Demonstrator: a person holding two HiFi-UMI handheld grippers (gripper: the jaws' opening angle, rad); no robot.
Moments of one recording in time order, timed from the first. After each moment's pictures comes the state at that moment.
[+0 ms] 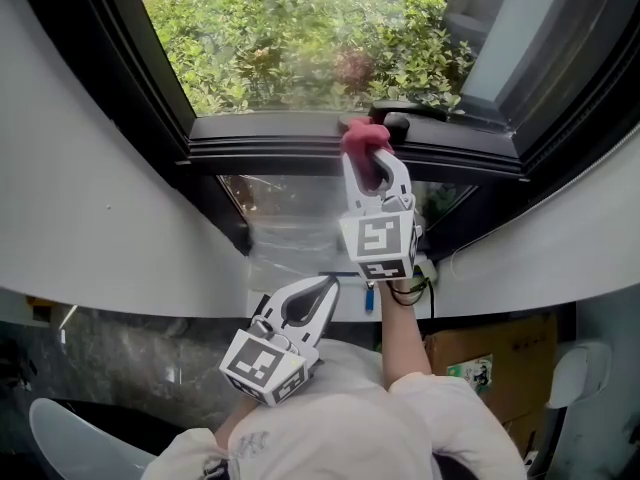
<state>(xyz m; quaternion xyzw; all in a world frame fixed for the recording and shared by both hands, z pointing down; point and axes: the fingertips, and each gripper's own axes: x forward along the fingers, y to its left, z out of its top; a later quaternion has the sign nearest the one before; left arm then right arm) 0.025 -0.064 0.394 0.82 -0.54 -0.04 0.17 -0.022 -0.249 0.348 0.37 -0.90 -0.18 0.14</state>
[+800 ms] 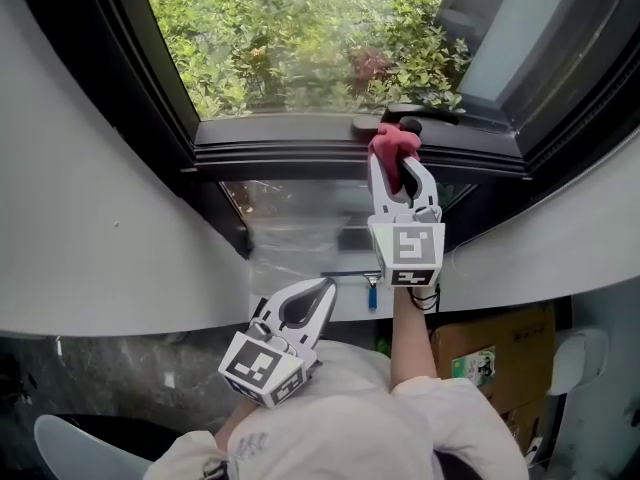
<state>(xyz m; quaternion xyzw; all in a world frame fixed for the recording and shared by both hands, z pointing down) -0.012 -0.061 0.400 0.83 -0.52 -0.06 0.18 -0.003 -0.257 0.344 0.43 -0.89 -0.13 0.08</state>
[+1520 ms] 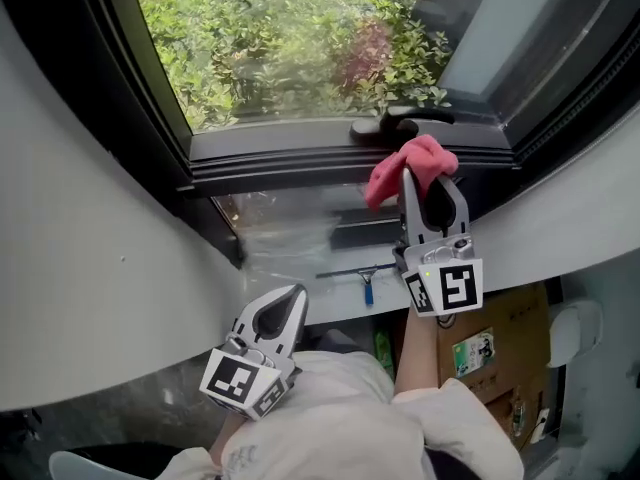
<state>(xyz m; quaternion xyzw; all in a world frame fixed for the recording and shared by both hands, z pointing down) -0.079 -0.048 0.403 0.83 -0.53 -0.05 0.19 0.028 -0.211 0.292 0.43 -0.89 -0.15 -0.06</state>
